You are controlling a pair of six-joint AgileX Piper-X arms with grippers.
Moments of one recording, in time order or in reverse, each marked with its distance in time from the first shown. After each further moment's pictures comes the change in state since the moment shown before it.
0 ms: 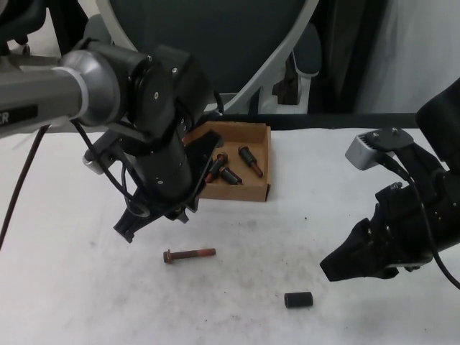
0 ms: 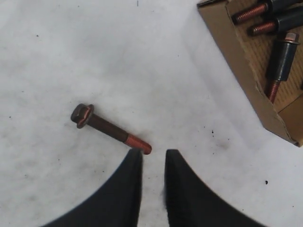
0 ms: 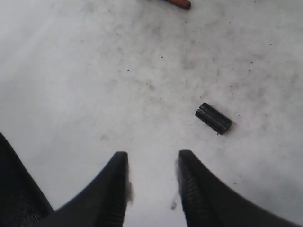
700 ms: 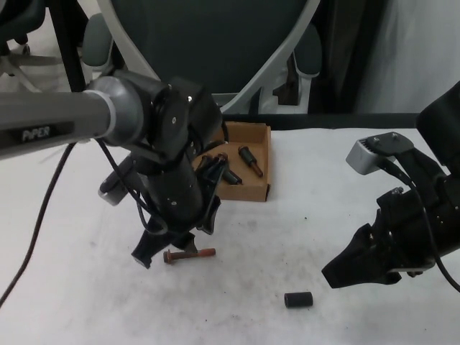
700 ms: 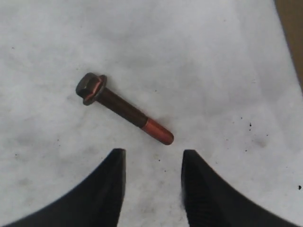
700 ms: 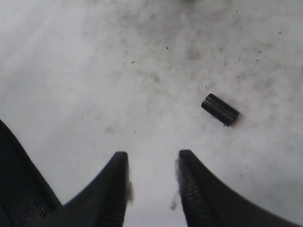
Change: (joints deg) left arm -0.5 5.8 -0.1 0.0 6.5 -6.0; right arm 0.0 0.0 0.1 1.4 -0.7 0.0
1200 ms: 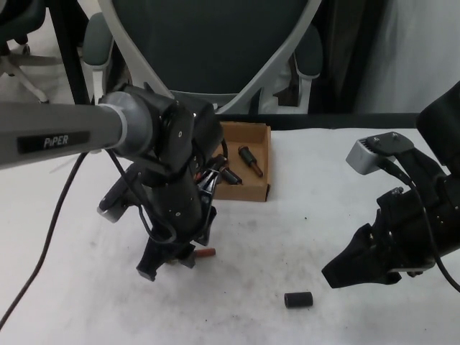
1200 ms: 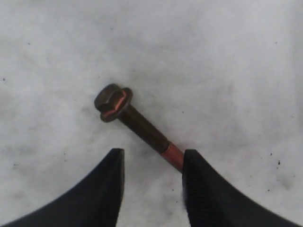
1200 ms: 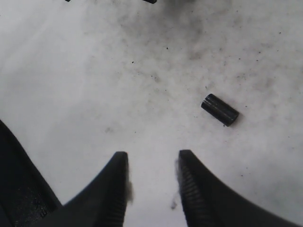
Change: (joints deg) left arm 0.1 2.8 0.0 0.1 -1.8 -6.4; right arm 0.0 0.0 0.0 0.0 -0.1 0.0
